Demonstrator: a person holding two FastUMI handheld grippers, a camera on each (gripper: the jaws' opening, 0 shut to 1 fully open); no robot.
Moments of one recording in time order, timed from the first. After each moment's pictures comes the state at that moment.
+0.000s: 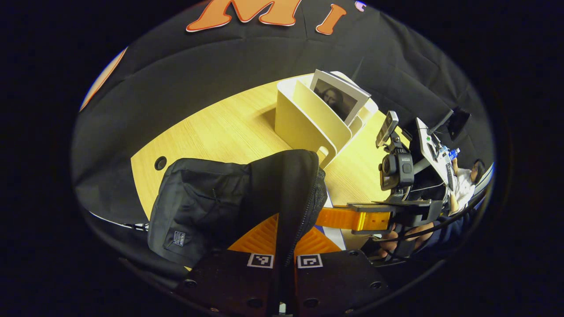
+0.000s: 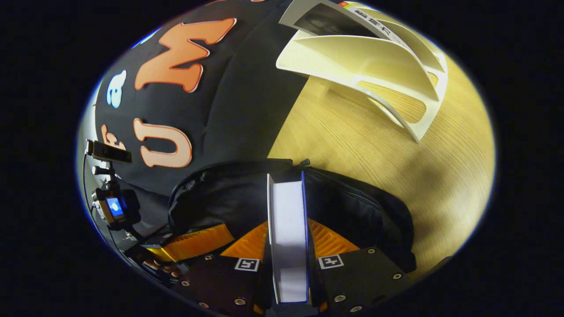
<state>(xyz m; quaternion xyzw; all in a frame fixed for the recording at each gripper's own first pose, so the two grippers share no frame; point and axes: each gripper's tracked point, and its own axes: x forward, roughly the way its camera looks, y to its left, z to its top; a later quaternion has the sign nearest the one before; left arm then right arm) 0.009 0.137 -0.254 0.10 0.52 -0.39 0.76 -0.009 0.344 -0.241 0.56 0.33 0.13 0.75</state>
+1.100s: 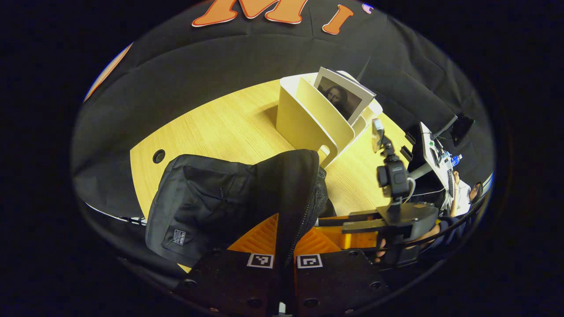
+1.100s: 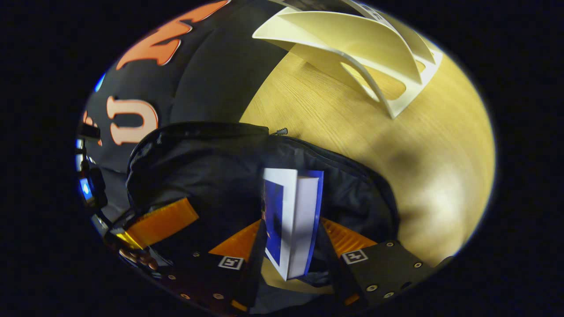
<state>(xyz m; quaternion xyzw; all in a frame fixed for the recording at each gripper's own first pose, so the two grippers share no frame) 0.001 0.132 -0.270 0.09 0.53 -0.37 0.76 -0.055 0.336 -0.290 0.41 0.48 0.11 0.77</state>
